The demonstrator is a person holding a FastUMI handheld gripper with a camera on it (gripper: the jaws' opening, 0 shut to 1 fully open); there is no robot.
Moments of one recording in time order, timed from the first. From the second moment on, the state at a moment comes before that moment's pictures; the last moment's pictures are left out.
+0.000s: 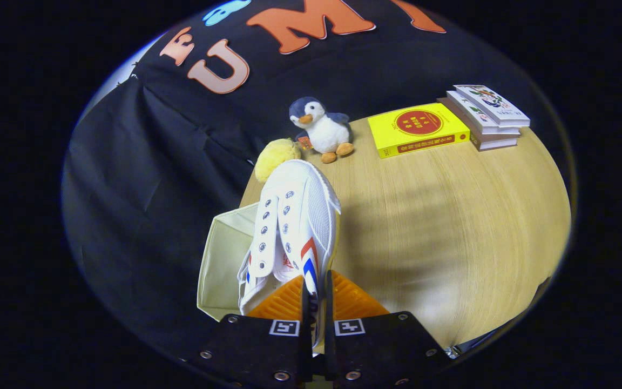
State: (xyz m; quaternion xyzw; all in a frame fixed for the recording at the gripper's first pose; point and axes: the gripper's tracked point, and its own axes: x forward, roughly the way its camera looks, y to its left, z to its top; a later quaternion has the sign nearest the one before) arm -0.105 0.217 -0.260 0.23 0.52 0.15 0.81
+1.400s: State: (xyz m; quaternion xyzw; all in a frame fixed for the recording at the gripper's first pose) arm -0.122 0.364 -0.299 0.13 0.61 0.11 0.77
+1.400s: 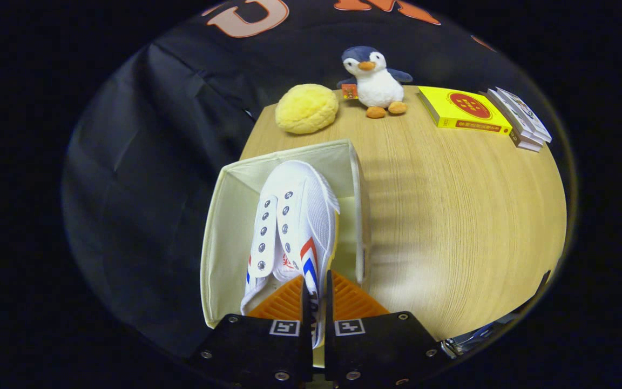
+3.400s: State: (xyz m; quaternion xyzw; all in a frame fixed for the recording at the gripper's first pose) arm -0.039 0.102 -0.154 0.12 0.26 0.07 0.96
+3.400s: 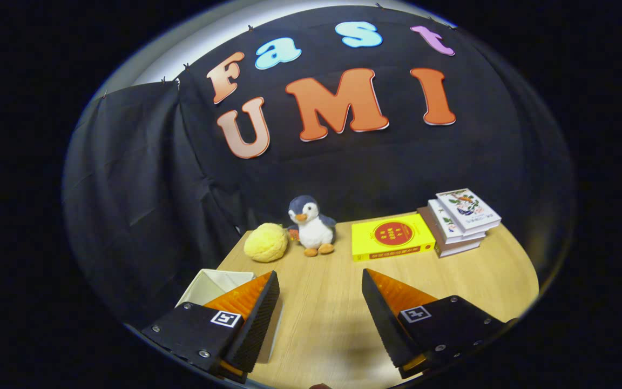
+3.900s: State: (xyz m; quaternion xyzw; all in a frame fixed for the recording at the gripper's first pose) arm -0.031 0.031 -0.094 0.06 0.13 0.05 0.99
